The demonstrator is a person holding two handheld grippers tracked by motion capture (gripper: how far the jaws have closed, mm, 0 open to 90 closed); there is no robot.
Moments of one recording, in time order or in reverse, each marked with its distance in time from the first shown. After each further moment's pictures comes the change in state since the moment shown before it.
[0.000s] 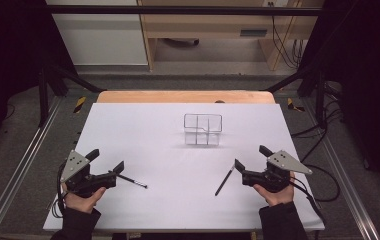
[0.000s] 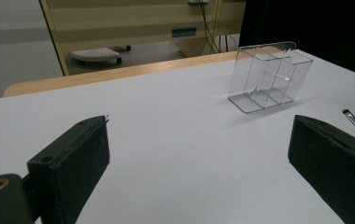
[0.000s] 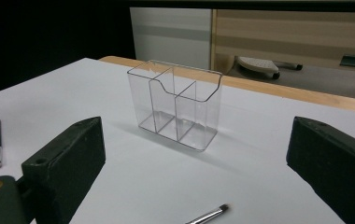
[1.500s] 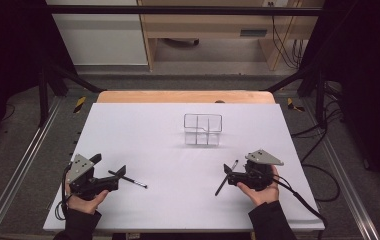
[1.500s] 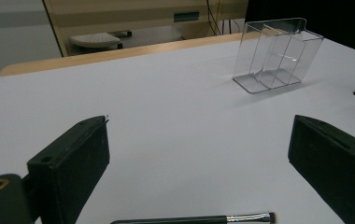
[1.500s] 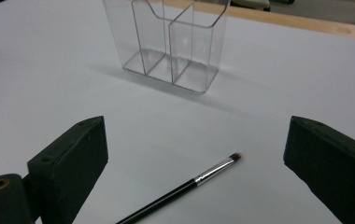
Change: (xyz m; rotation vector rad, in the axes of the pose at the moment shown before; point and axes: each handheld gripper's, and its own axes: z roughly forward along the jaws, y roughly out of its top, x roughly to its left) left arm 0.000 -0.016 0.007 0.056 0.006 -0.002; right arm 0.020 -0.018 0.039 0.279 -0.085 0.015
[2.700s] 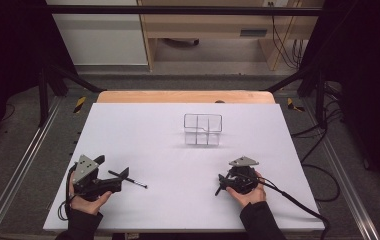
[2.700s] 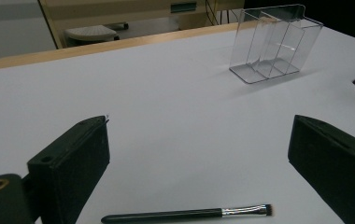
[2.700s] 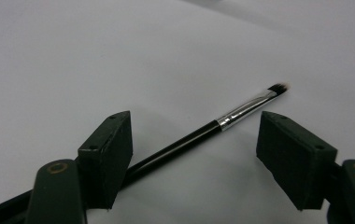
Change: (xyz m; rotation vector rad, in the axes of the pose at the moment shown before) left arm -0.005 -0.003 0.006 0.036 -0.009 0.015; right arm 0.013 -0.032 0.047 0.256 -0.048 -0.035
